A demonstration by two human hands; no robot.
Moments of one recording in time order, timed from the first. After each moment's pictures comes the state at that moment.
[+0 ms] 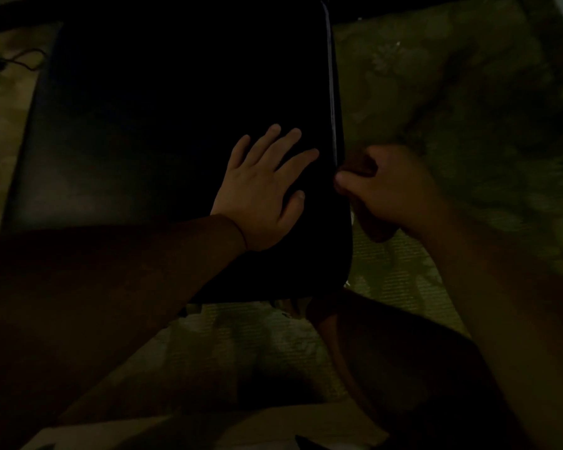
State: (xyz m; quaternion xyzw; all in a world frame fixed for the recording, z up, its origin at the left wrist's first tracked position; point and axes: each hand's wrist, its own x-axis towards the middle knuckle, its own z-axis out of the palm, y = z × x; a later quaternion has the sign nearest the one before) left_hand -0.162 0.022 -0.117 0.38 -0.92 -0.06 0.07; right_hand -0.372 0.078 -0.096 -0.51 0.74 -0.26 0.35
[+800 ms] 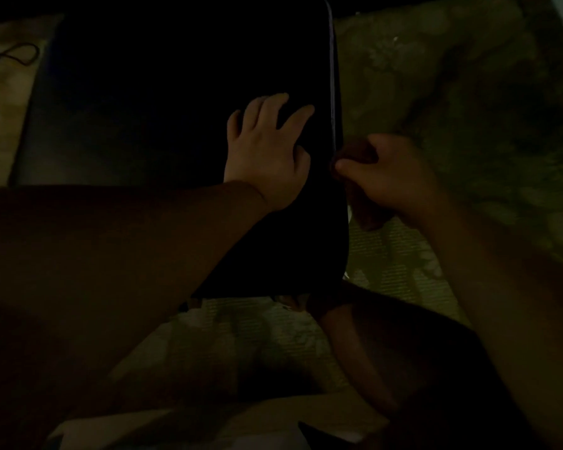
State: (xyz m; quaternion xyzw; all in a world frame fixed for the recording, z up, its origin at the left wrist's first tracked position) left_hand -0.190 -0.005 -0.107 0.48 -0.87 -0.04 0.08; right_hand -0.369 0.074 -0.093 -0.48 0.75 -0.29 0.35
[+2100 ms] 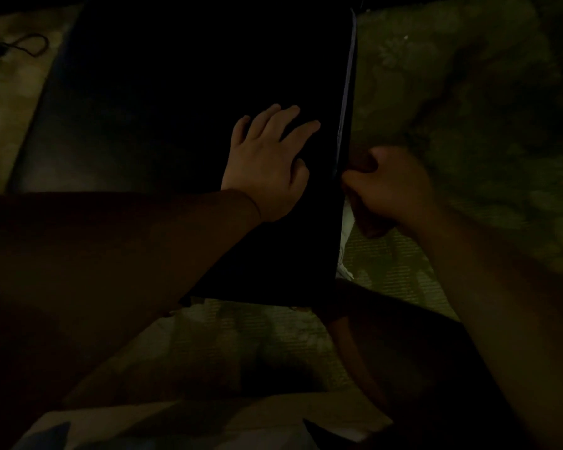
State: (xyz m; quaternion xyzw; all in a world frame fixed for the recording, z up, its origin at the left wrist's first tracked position) left_hand -0.167 0.000 -0.110 0.44 -0.89 -0.07 0.08; right_hand -0.352 0.078 -0.088 -0.49 0.75 -0.26 0.35
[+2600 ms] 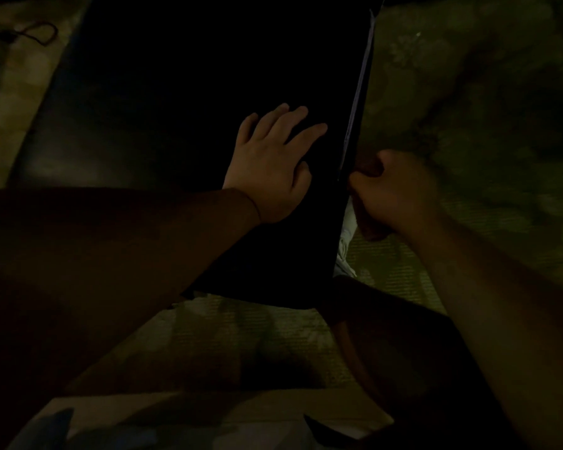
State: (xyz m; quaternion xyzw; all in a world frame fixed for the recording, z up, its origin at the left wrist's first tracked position) left_hand -0.158 0.004 -0.114 0.42 -0.90 -0.04 0.08; right_hand -0.344 0.082 -0.092 -0.47 0.78 -0.24 0.33
